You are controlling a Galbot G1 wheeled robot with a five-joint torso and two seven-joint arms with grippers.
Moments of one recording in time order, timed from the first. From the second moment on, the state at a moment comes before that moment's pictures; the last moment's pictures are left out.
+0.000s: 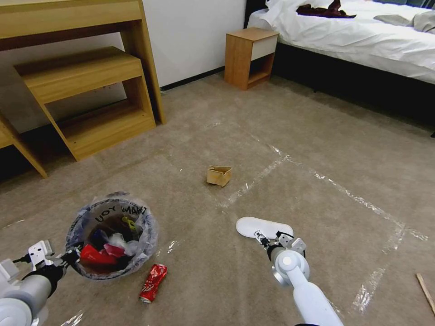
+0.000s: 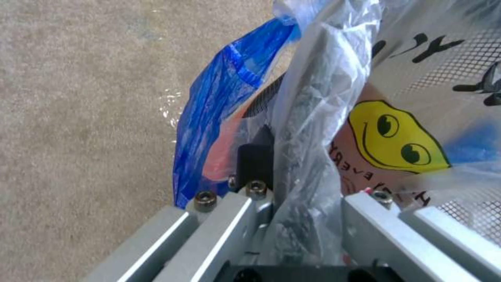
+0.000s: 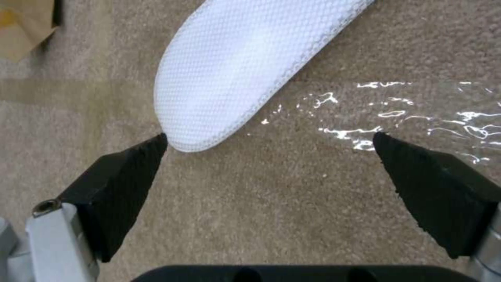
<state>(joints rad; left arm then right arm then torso) 1.70 -1.19 -1.05 -2.19 -1.15 0.65 -0.35 -1.10 1.37 0.29 1.45 1.25 -0.27 0.59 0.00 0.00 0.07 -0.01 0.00</state>
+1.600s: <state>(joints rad) 1.72 -1.18 -1.06 -2.20 -1.15 0.64 -0.35 -0.99 1.41 0.31 1.34 1.23 -0.25 0.54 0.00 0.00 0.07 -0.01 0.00</state>
